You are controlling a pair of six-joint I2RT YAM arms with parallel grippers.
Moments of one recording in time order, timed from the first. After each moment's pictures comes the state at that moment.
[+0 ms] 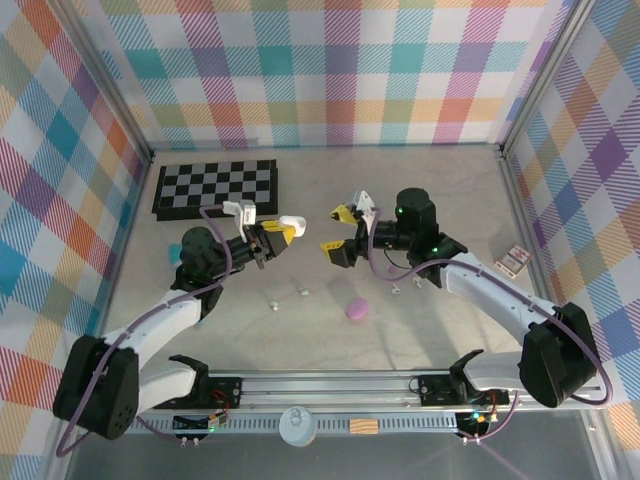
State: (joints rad) left arm -0.33 1.17 0.49 0.80 0.77 -0.53; right arm 0.57 1.28 0.89 0.15 -0.76 -0.05
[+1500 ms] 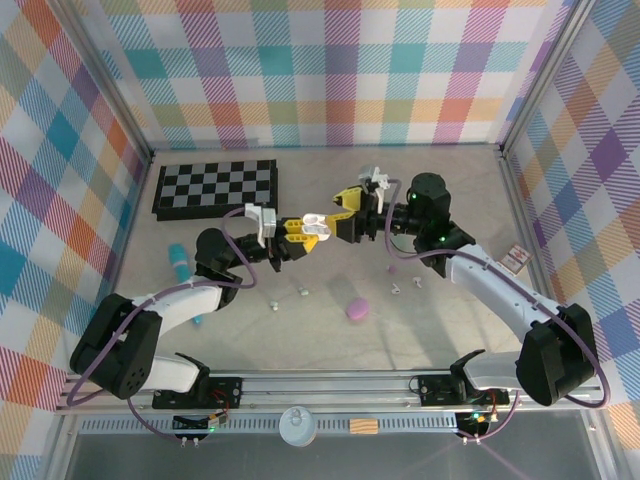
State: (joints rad) left arm -0.45 1.36 0.56 1.18 0.93 -0.34; right arm 0.50 1.30 0.97 0.24 -0.83 0.20
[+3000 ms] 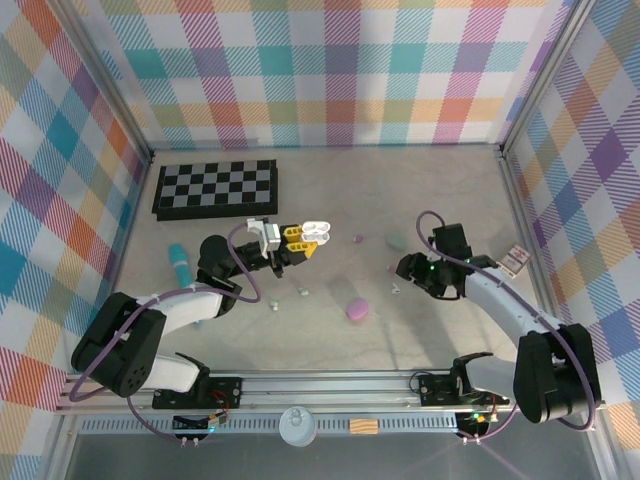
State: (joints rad) left arm -0.45 1.37 0.48 1.18 0.86 -0.10; right arm 0.23 1.20 0.63 -0.49 -0.31 0.70
